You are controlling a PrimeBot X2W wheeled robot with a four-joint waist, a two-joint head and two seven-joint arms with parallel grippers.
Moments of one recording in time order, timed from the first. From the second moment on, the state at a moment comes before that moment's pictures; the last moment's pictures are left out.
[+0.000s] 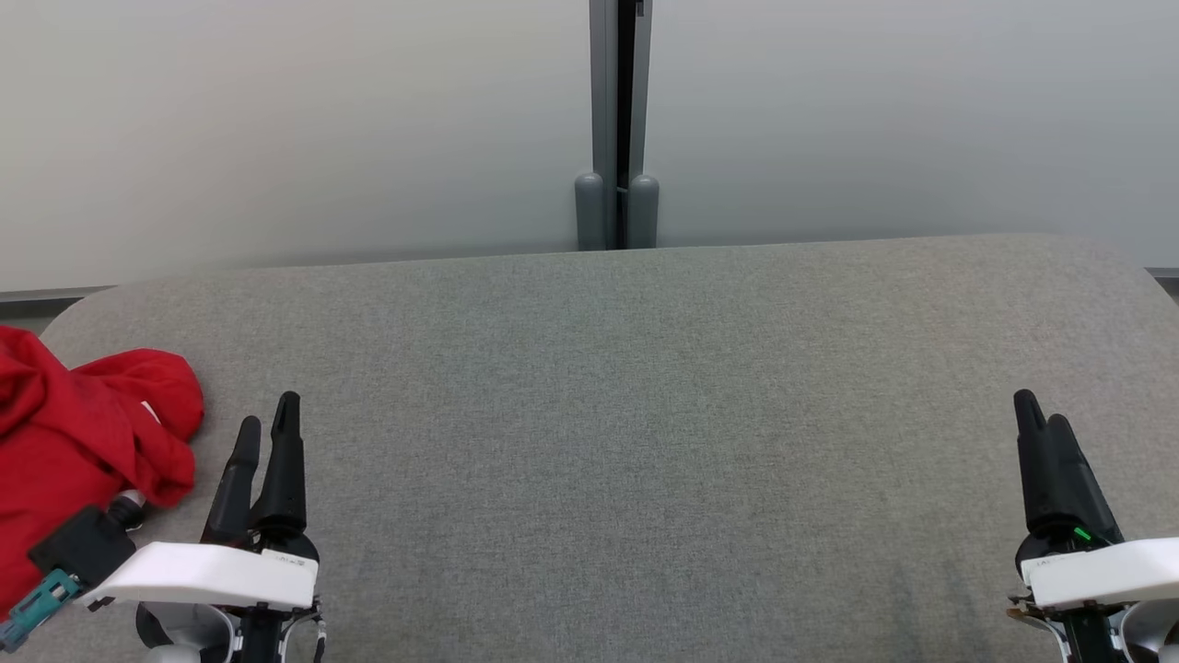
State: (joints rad) left arm -0.07 0.09 0.00 0.16 -0.92 -0.12 -0.07; right arm -0.02 -0.12 -0.03 0.06 0.92 0.13 0.02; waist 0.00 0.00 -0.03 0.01
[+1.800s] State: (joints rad) left arm 0.03 0.14 -0.04 0.24 -0.29 -0.09 -0.21; right arm 0.09 -0.14 0.02 0.08 0.36 0.13 -0.01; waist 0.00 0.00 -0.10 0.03
